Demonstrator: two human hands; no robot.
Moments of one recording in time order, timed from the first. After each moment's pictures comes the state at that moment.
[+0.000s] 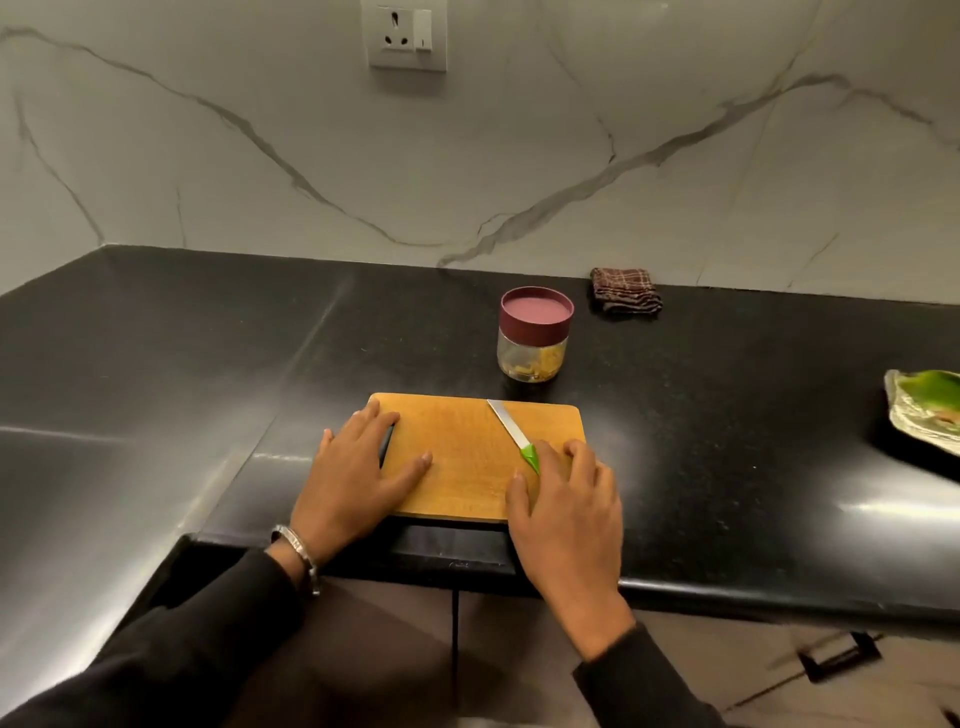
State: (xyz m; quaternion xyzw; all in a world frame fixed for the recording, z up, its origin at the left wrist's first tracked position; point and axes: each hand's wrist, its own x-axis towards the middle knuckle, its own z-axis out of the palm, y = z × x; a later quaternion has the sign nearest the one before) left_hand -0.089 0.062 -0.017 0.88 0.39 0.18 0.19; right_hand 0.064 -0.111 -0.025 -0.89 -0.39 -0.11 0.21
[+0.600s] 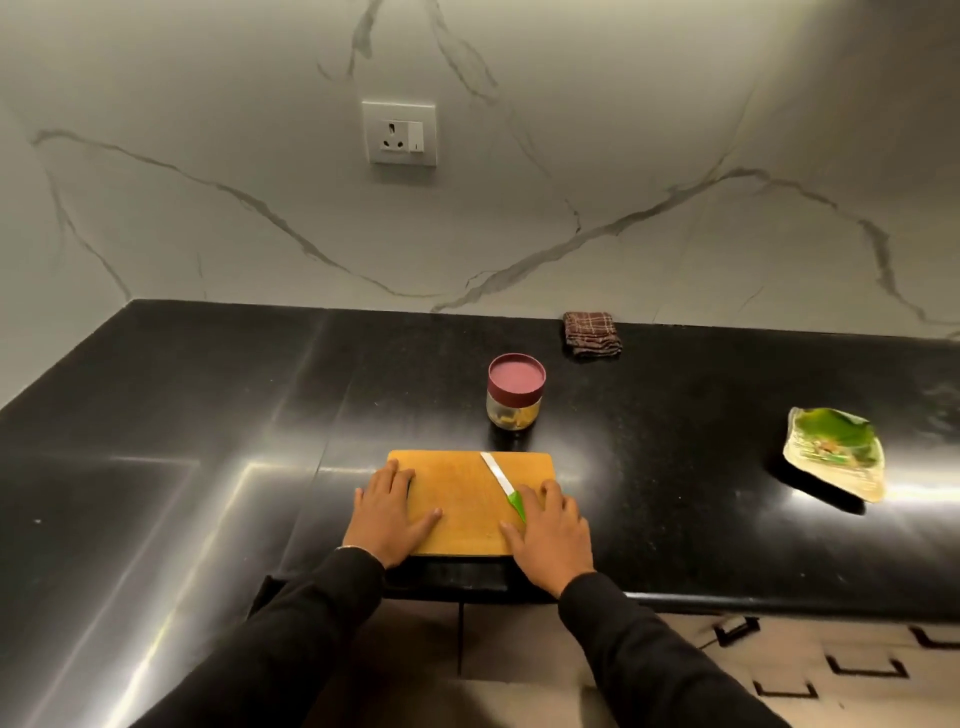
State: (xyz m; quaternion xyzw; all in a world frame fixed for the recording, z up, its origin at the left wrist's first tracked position) left_hand -0.088 0.057 0.021 0.88 0.42 0.01 0.21; right_hand 0.079 -0.117 0.039 -0.90 -0.43 0.11 0.04
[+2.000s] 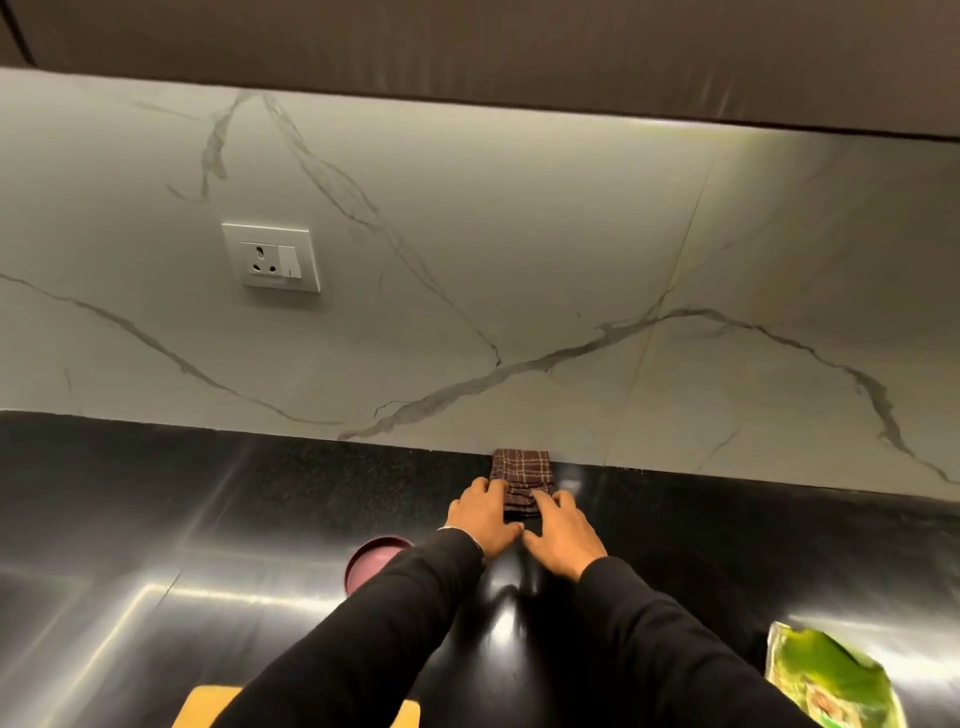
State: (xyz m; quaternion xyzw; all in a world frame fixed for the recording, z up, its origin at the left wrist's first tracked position) left_hand 0.324 0.111 0.083 0.90 0.36 0.02 0.24; right_hand 0.431 -0.002 0.095 -0.87 -0.44 0.20 0.12
